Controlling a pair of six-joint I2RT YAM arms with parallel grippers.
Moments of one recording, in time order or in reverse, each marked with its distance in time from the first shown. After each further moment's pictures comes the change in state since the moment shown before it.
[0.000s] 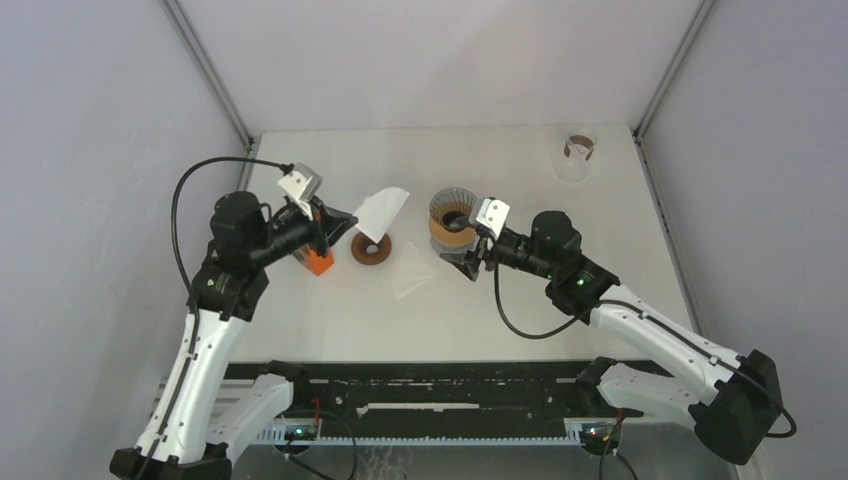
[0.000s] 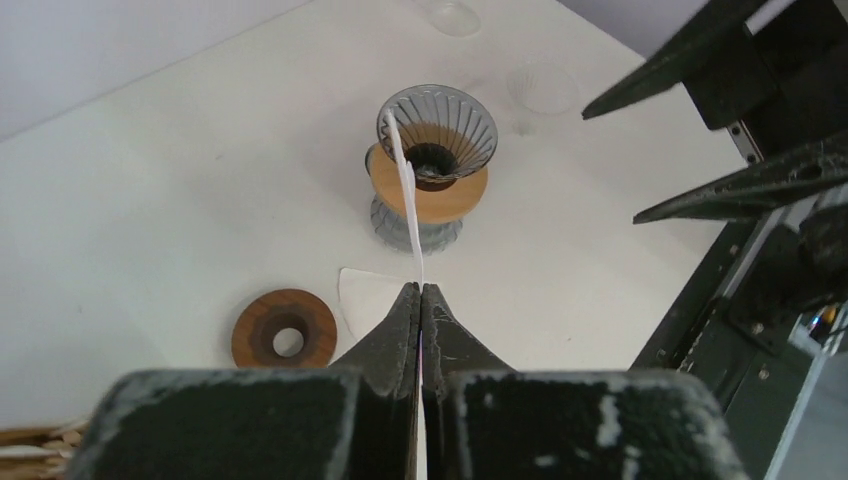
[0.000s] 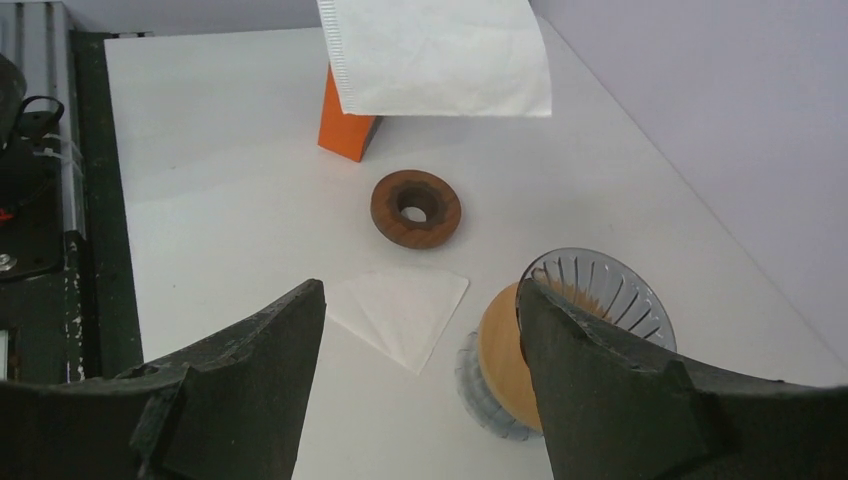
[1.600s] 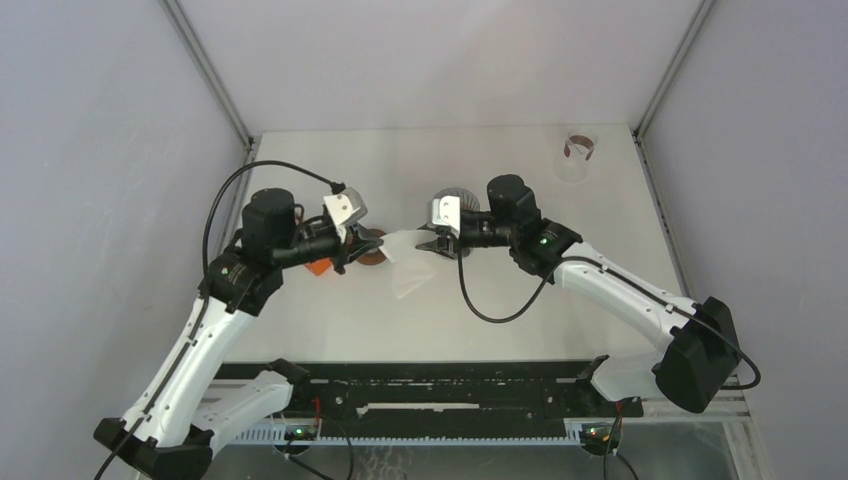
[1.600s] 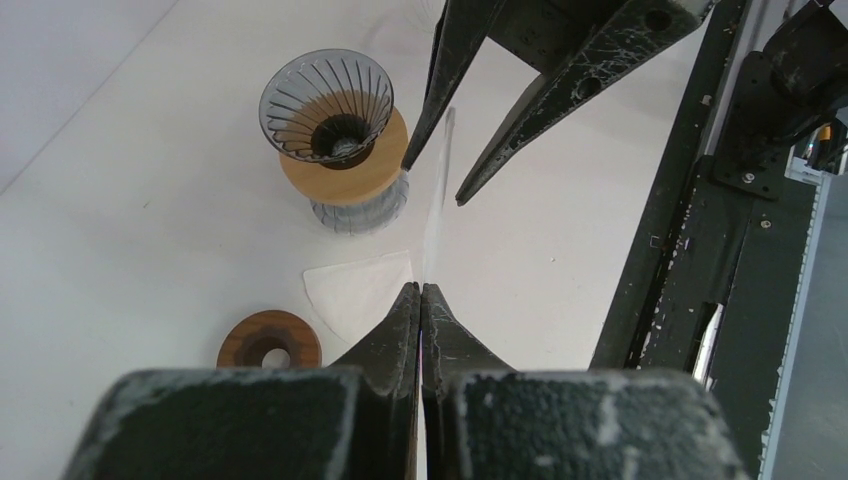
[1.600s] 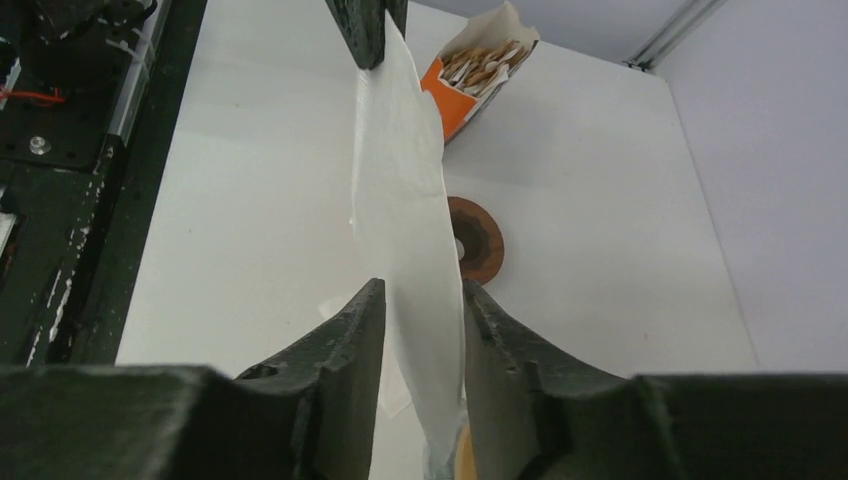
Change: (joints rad) left arm -0.241 0.081 0.081 -0.163 0.013 0.314; right arm -0.004 0.308 0.298 -0.177 -0.312 -0.323
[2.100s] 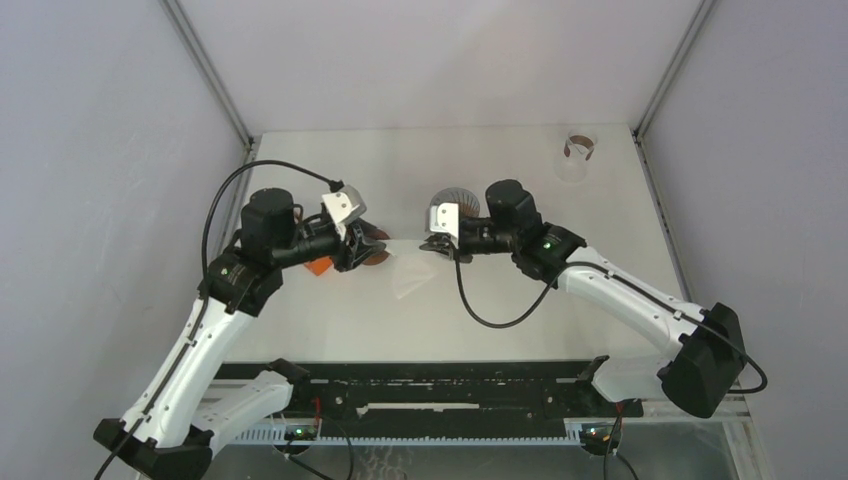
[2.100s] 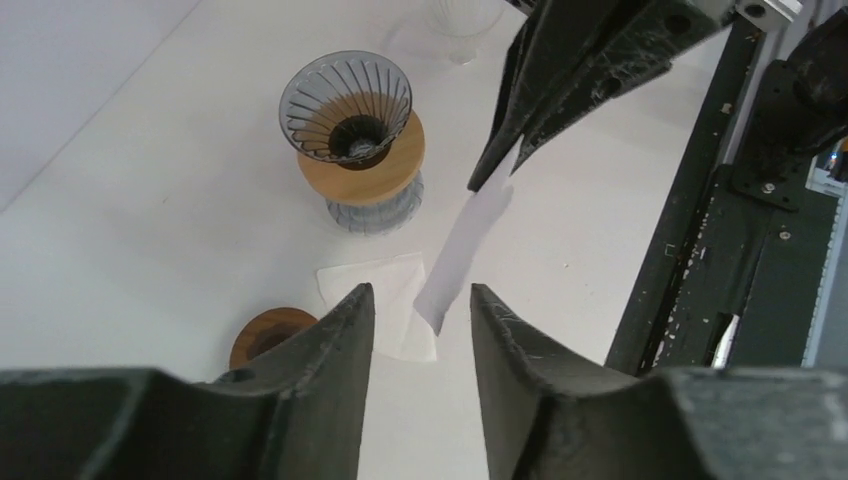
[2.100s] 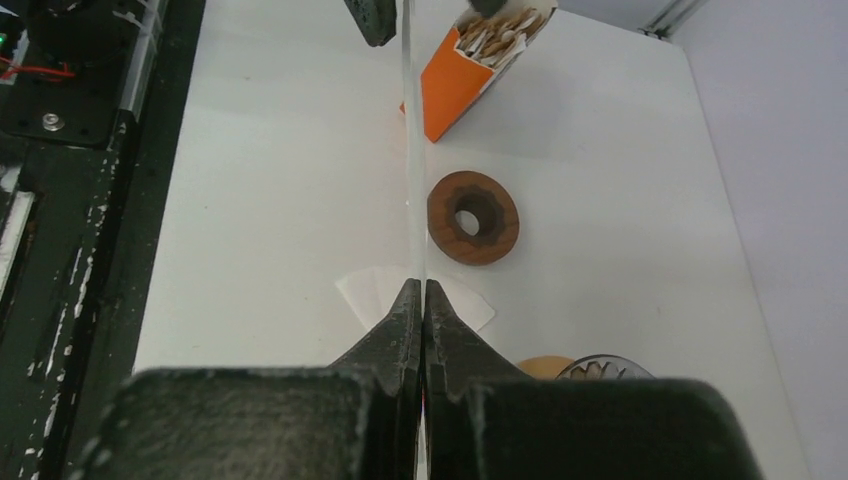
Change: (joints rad) left arm -0.001 -0.006 0.000 0.007 -0.018 0.013; right arm 0.020 -0.030 0.000 -0.104 0.021 -0.017
